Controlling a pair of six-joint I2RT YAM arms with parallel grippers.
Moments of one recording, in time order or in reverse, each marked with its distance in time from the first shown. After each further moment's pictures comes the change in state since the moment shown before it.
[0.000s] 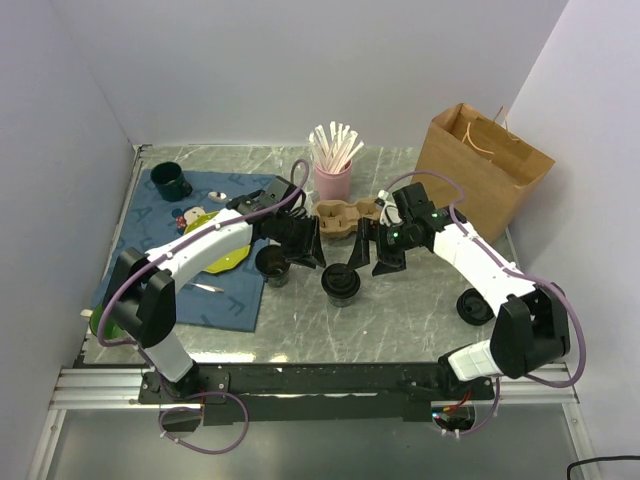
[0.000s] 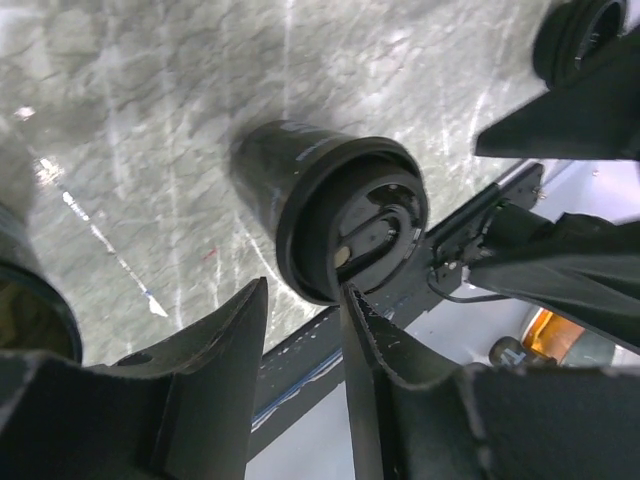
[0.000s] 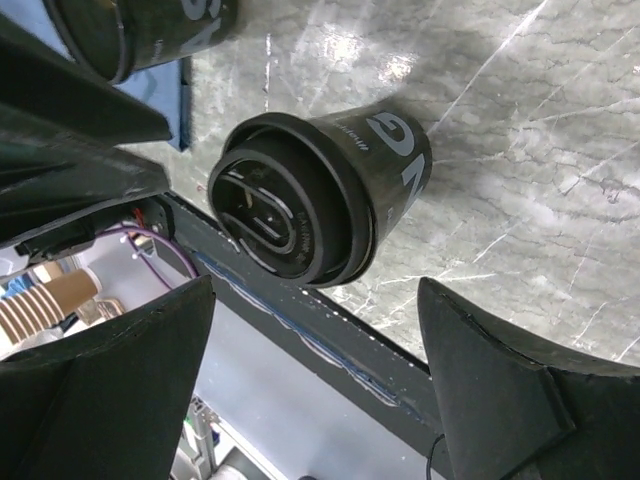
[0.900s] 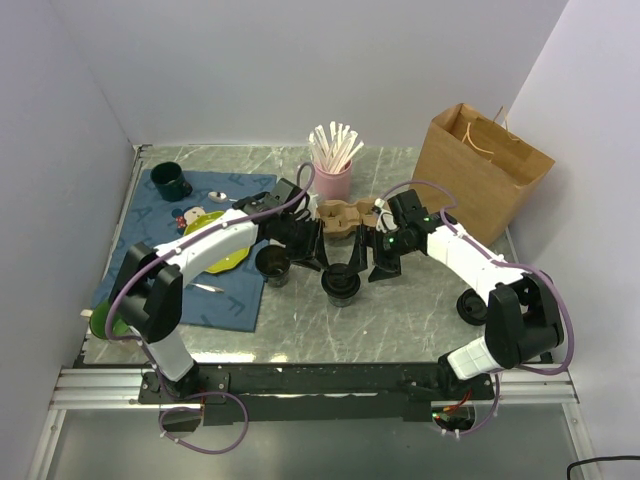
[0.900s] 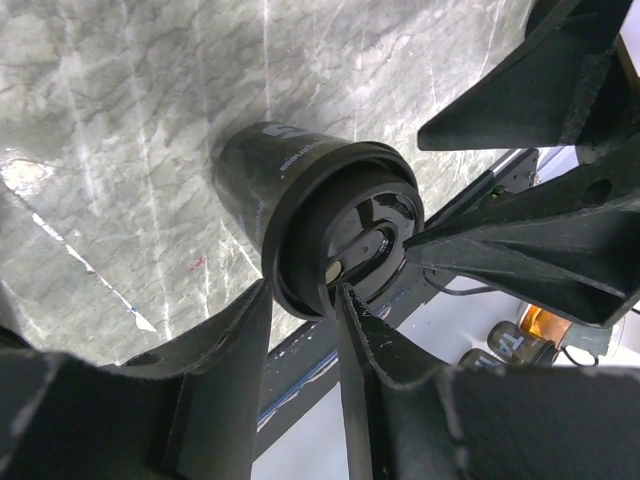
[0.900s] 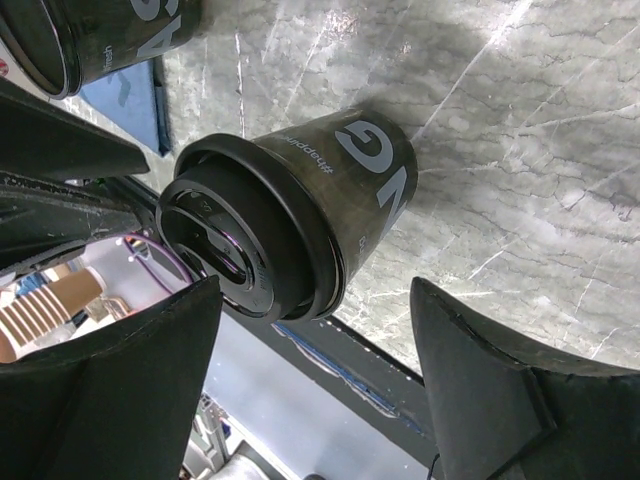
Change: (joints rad) left arm -0.008 0.042 -0.003 0.037 0.051 0.016; right arm 0.007 0.063 -0.068 0.082 -0.019 0.021
